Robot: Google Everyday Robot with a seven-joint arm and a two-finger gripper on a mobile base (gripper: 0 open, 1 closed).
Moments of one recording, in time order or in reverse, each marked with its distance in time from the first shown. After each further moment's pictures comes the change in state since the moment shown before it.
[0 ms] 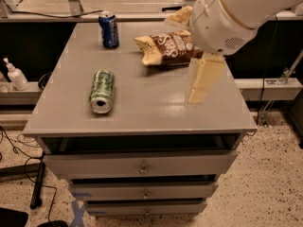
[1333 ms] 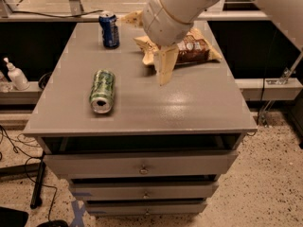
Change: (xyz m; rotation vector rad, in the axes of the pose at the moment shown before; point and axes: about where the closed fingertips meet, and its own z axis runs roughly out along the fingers) arm -0.028 -0.069 0.089 -0.040 -0.082 -0.446
